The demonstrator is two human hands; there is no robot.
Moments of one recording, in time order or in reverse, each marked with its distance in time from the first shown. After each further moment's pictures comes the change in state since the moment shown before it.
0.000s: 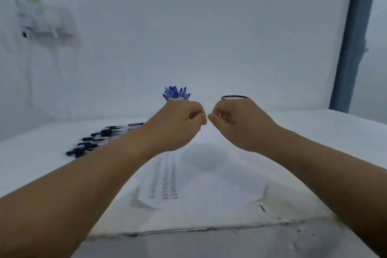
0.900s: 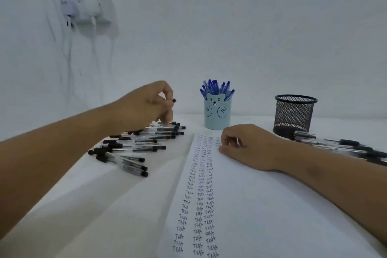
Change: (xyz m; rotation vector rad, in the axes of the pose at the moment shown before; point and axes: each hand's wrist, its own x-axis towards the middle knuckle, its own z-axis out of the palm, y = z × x) left_hand 0.017 -0.145 -0.077 -0.110 0.070 -0.252; right_hand 0.085 0.038 0.126 0.029 -0.429 -0.214
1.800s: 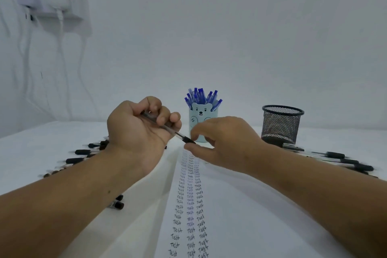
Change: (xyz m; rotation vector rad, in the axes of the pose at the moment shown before) left_hand 0.011 0.019 0.064 -1.480 0.265 -0.014; right_hand 0.036 -0.020 -0.001 -0.248 0.480 -0.316
